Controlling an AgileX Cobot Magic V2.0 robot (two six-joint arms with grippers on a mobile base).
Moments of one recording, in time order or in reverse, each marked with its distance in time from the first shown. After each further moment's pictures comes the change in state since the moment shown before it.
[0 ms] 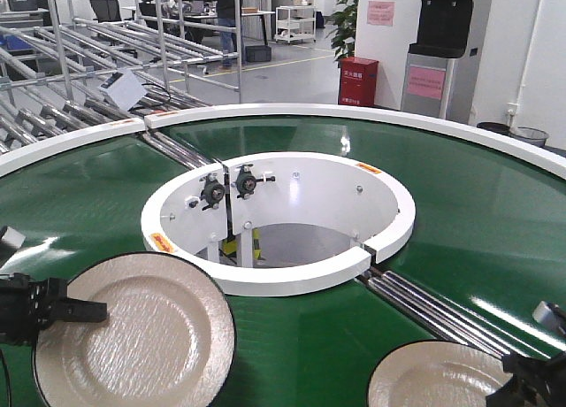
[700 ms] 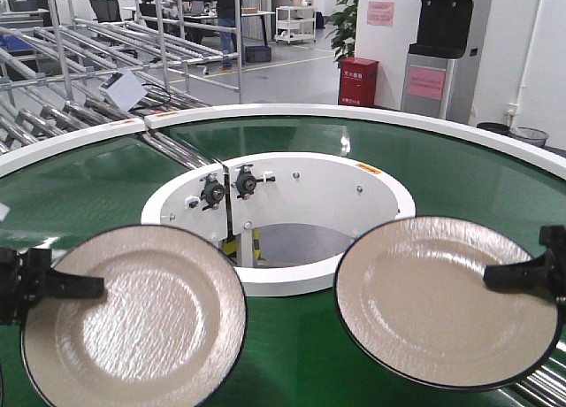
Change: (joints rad) left arm 0.001 -0.160 0.000 0.000 0.095 -0.128; right arm -0.050 -0.345 0.002 0.463 0.219 -0.064
